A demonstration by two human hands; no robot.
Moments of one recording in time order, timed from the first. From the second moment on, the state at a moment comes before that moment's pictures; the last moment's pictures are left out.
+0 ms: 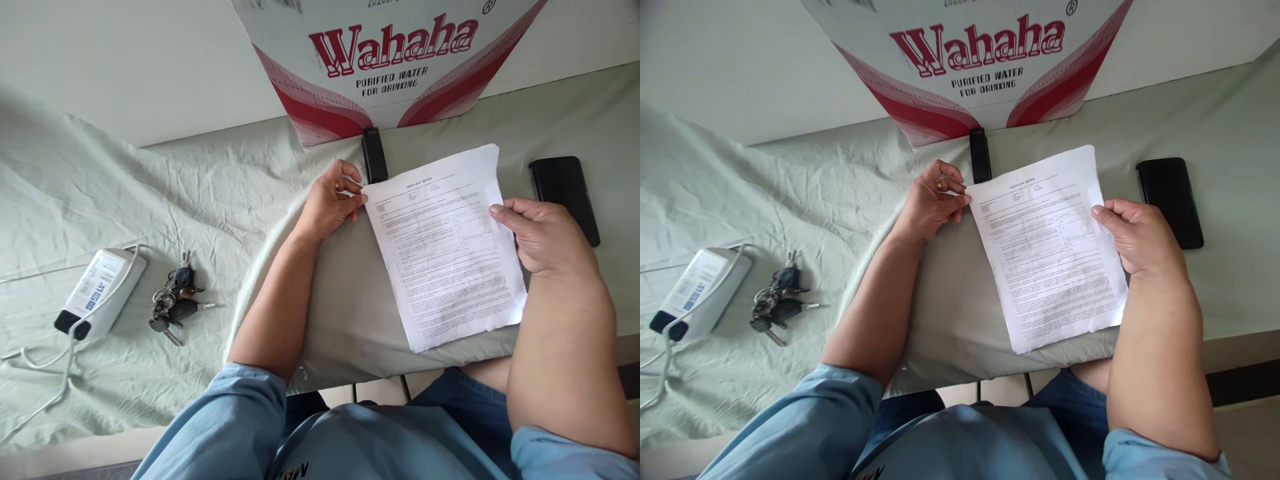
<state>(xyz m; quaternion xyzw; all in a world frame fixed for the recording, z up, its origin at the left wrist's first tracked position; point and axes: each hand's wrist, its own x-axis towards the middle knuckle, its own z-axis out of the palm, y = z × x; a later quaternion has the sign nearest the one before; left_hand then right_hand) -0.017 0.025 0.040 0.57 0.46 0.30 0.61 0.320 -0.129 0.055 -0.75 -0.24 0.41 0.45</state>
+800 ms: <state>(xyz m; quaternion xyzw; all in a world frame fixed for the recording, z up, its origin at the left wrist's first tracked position) -0.017 0.026 0.027 0.66 0.45 0.29 0.53 0.328 -0.129 0.053 -0.76 -0.24 0.40 0.45</state>
